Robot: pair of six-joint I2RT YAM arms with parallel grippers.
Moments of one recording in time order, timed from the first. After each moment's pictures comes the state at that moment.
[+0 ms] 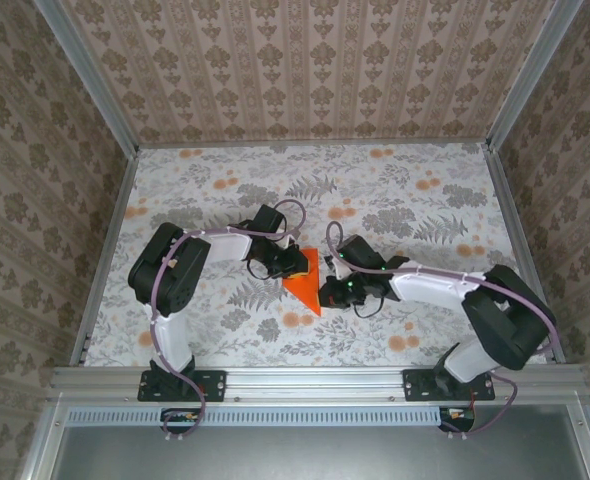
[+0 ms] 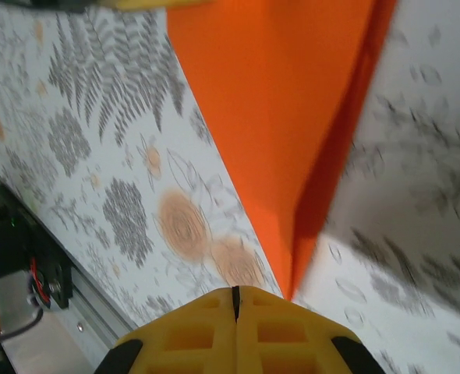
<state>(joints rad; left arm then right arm) -0.60 1.91 1.02 -0.25 0.66 -0.64 0.69 1.53 0.74 -0.22 -0.48 0.68</state>
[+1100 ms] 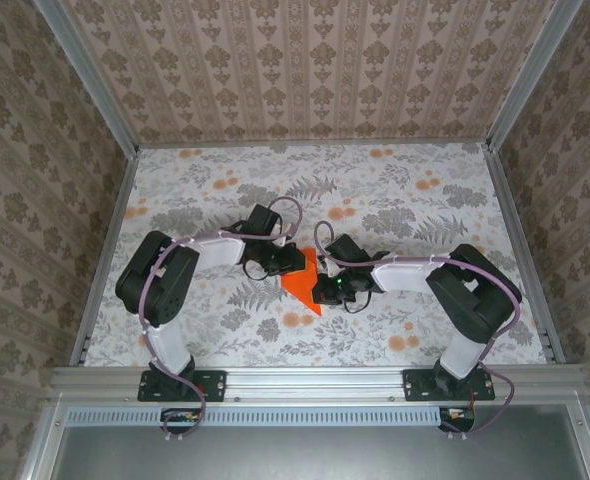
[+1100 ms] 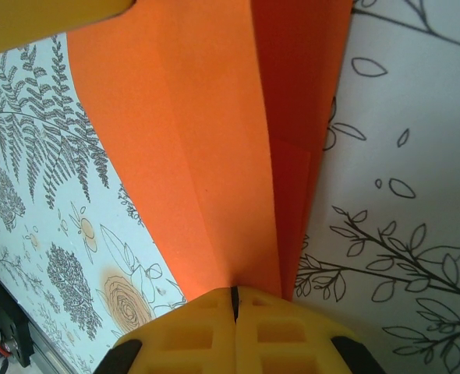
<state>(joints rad) -0.60 1.80 0.95 -0.19 0.63 -0.61 0.69 1.72 0.80 -0.19 -0.43 0.69</state>
